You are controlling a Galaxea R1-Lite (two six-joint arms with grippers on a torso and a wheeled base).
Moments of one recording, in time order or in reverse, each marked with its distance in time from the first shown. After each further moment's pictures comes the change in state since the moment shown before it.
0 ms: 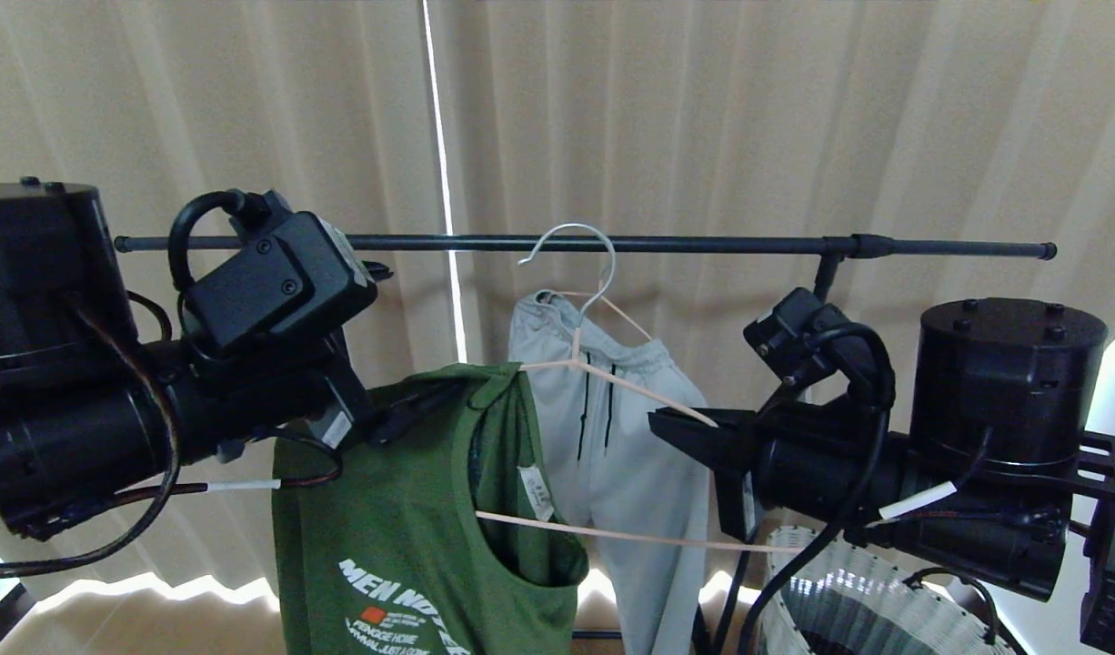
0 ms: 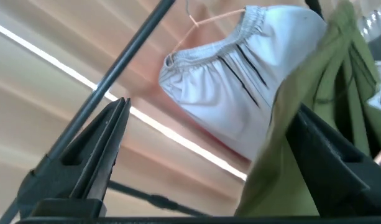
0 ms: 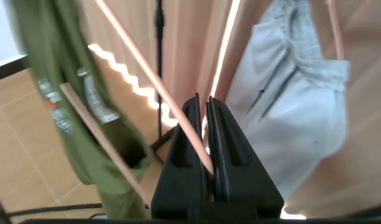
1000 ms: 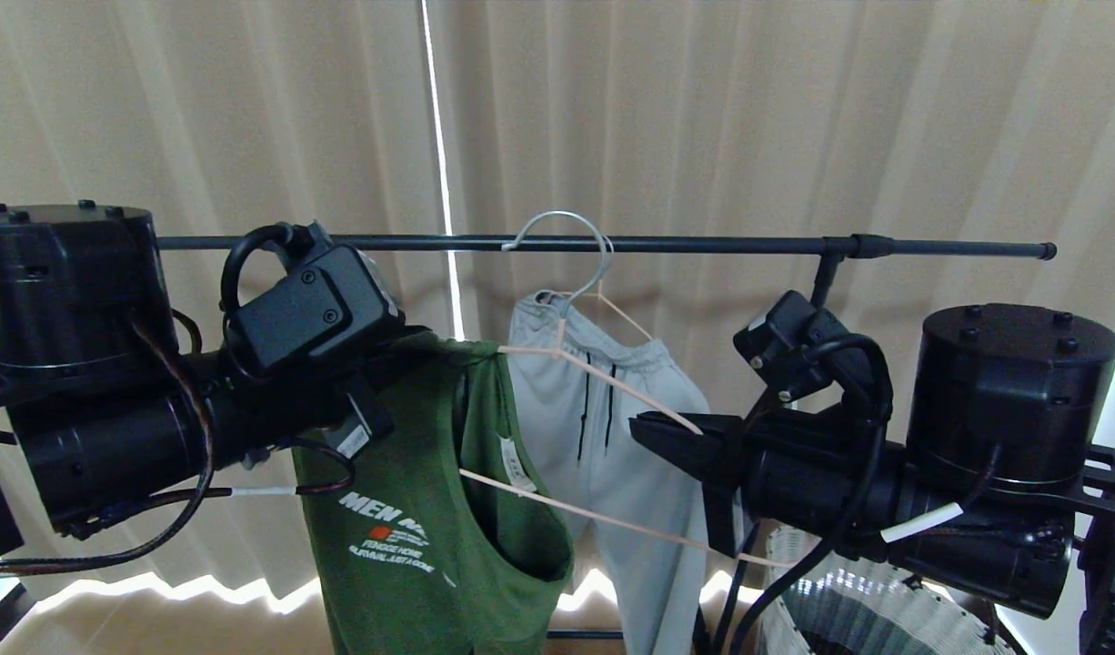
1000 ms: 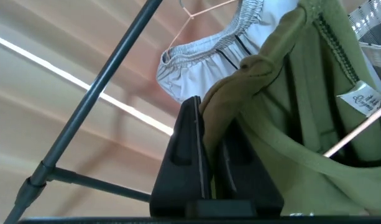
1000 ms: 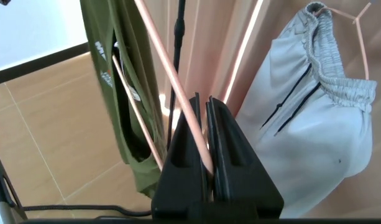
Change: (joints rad) left arm 0.006 0.036 0.009 -0.006 0.002 0.049; right arm 0.035 0.004 0.006 -0.043 0.009 -0.016
